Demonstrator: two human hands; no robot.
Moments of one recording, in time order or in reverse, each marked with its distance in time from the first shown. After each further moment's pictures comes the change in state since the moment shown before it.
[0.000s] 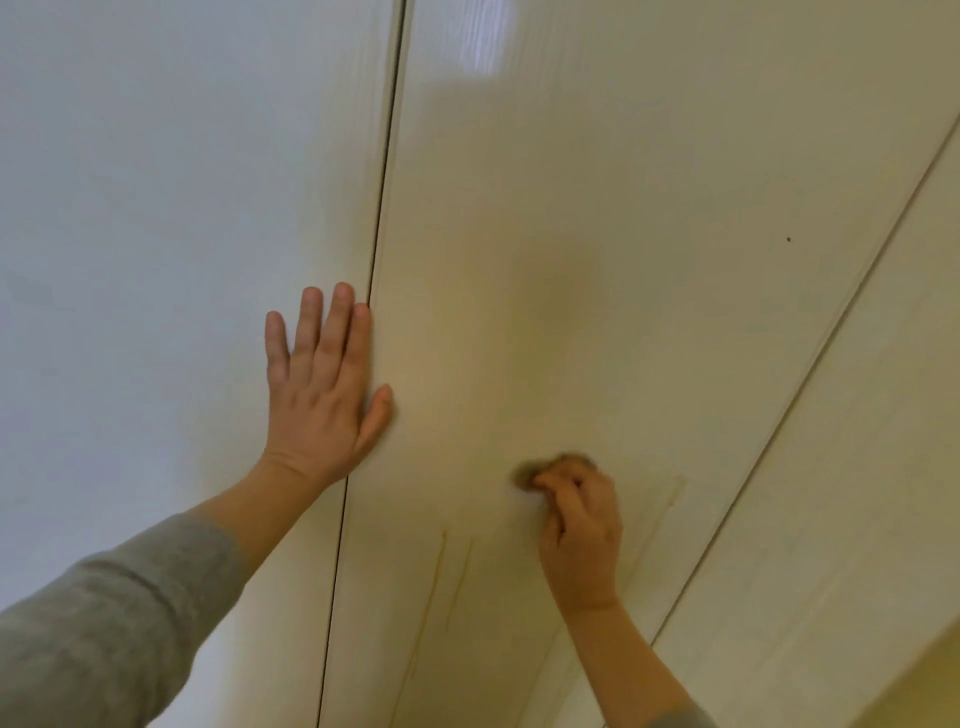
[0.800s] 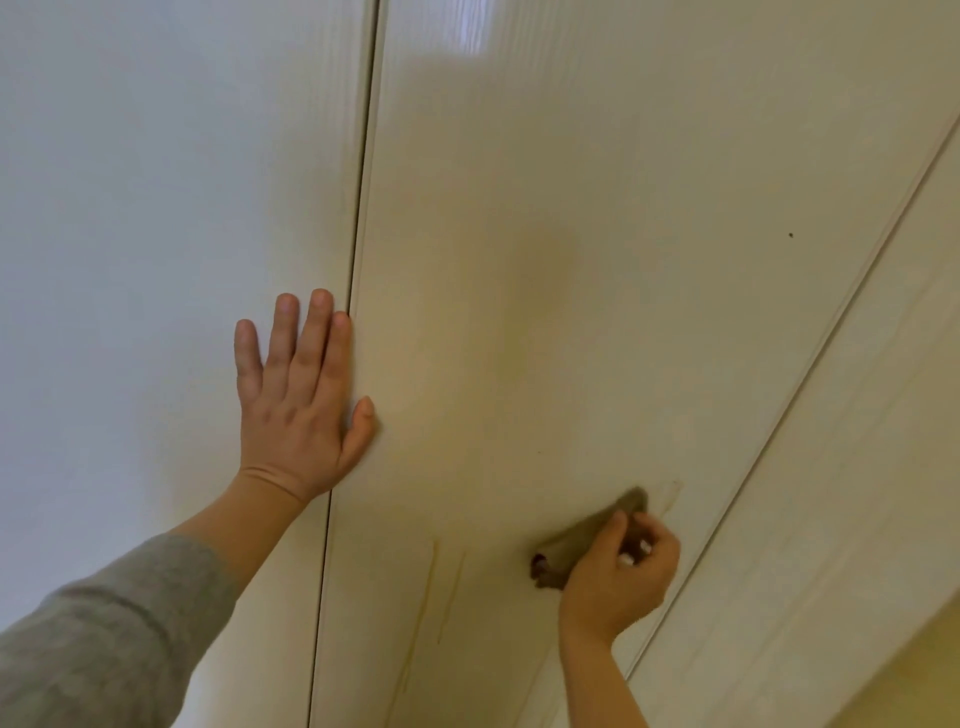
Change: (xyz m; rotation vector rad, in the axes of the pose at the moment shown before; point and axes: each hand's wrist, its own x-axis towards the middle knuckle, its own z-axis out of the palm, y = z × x) left_hand -0.002 -0.002 0.011 -0.005 0.083 0.029; right_hand -0.011 -0.013 -0.007 0.100 0.484 0.976
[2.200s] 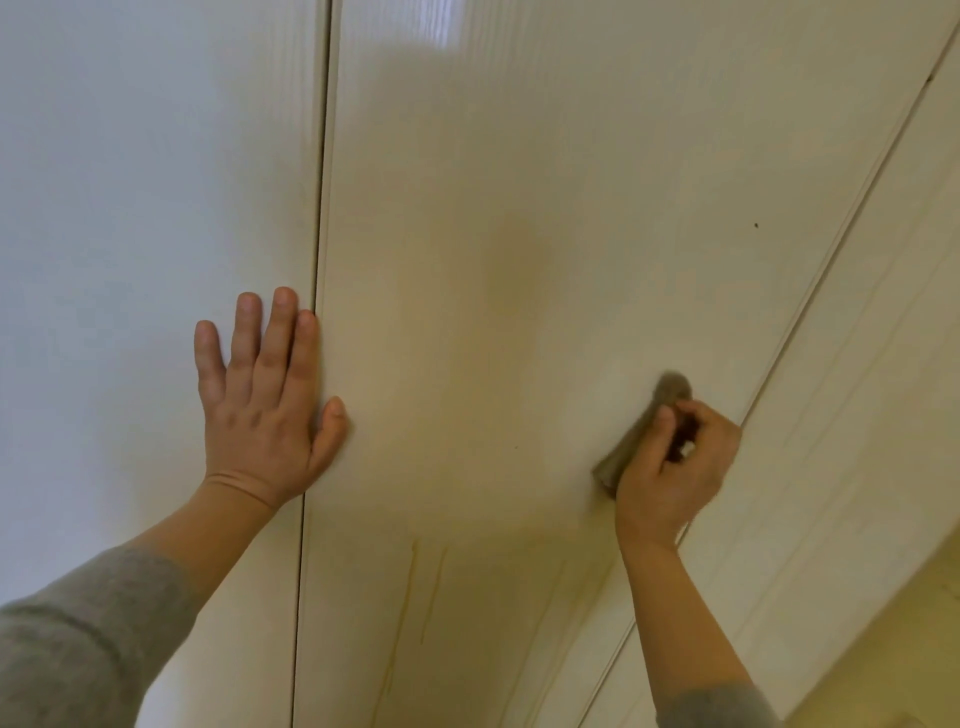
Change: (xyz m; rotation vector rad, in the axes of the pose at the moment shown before) left_hand 0.000 -0.001 0.001 -0.030 0.037 0.011; right_hand 0.094 -0.042 0.009 0.000 -0.024 -0.561
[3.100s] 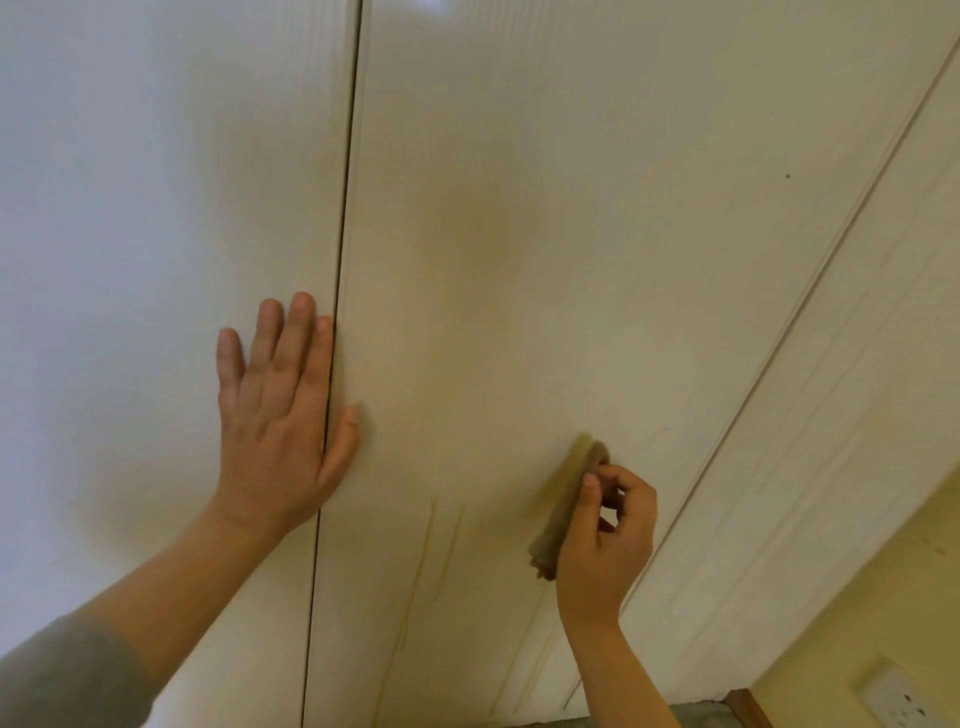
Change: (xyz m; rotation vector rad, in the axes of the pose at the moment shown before) left_hand -0.039 0.013 -0.020 -0.213 -0.086 -0.062; right_hand -0.115 -0.024 -0.031 0.084 -0.197 0.208
